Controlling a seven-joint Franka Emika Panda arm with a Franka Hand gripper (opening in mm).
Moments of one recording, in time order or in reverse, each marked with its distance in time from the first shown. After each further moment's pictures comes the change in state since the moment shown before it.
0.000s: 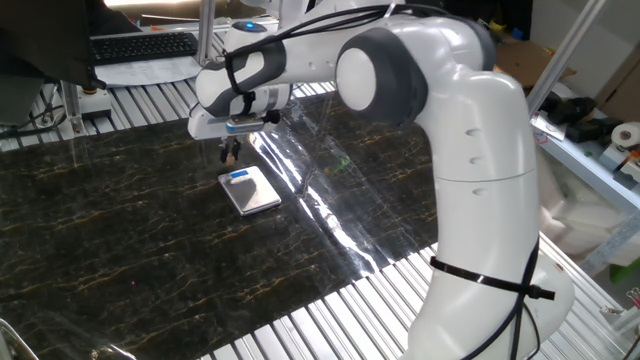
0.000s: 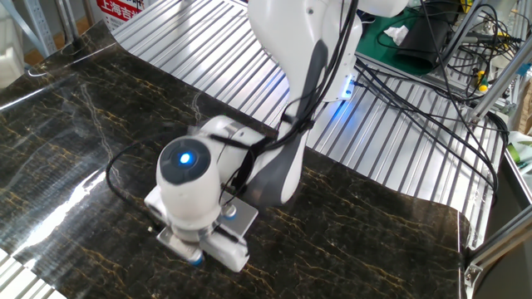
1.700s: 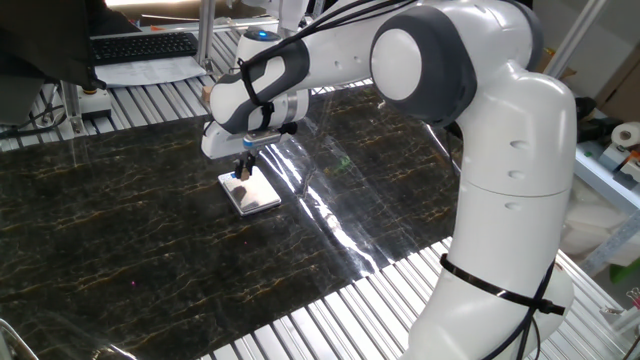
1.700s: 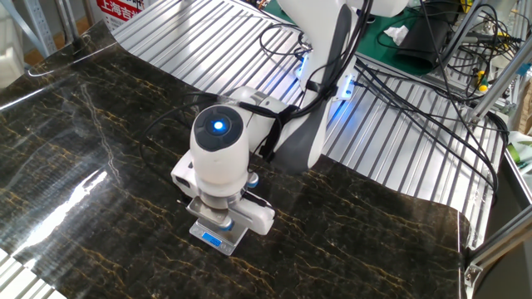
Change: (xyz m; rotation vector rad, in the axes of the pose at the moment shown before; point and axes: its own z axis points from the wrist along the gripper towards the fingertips) arm 0.068 0.001 -0.013 0.025 0.031 -0.103
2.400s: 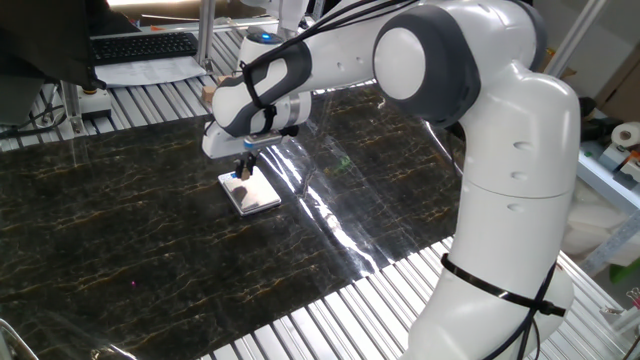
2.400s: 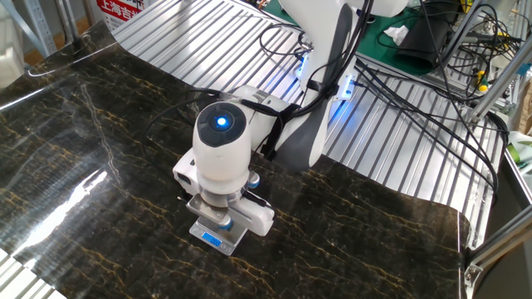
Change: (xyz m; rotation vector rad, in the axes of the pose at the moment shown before) arm 0.002 -0.002 -0.001 0.000 -0.027 0.034
